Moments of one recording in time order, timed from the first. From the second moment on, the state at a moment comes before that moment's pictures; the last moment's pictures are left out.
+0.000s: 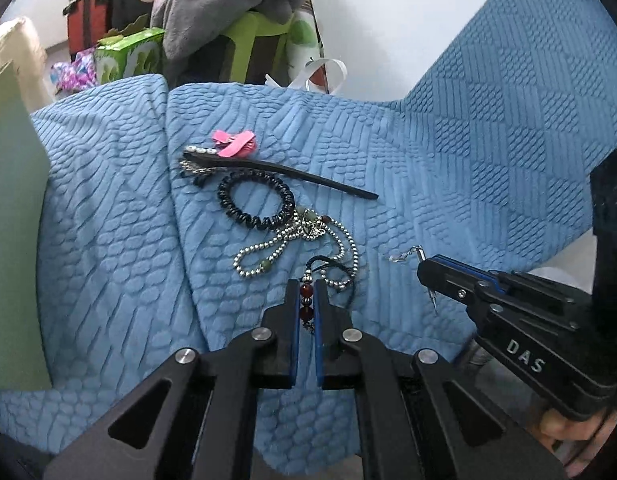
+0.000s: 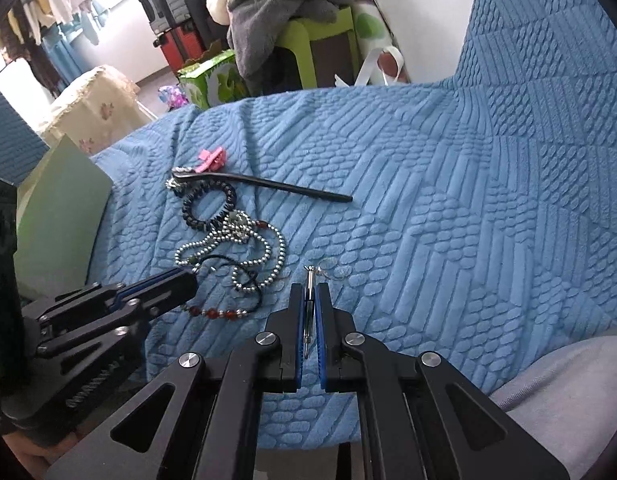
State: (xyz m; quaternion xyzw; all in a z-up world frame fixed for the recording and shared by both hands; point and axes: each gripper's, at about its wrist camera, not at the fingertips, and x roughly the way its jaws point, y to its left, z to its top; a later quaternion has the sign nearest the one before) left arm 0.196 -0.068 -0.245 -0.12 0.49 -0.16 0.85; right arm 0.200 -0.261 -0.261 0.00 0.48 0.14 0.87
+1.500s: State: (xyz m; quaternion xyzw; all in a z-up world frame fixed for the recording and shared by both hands) left arm 0.145 0.072 -0.028 -0.12 0.37 -0.10 0.92; right arm 0.154 -0.146 -0.057 -0.01 0.38 0.25 0.89
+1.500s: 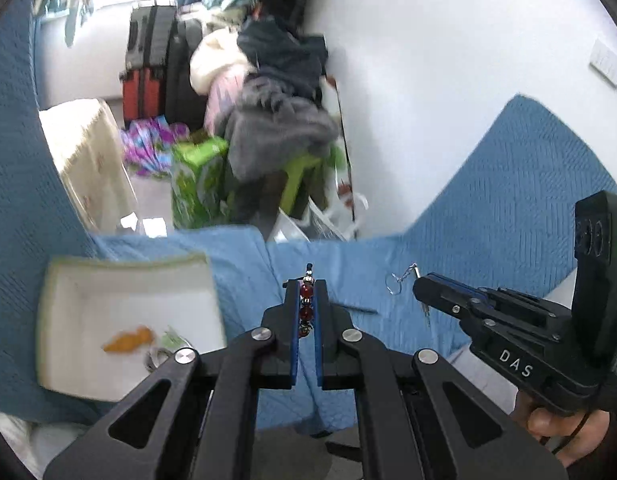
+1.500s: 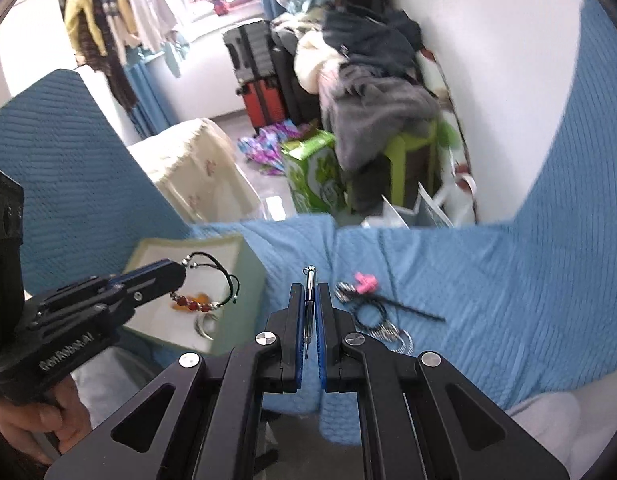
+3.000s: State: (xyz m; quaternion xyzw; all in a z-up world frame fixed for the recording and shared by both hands) left arm 0.155 0.224 -0.160 -0.17 0.44 0.04 0.88; right arm 0.183 0.033 -0.187 -0.11 0.45 0.34 0.82
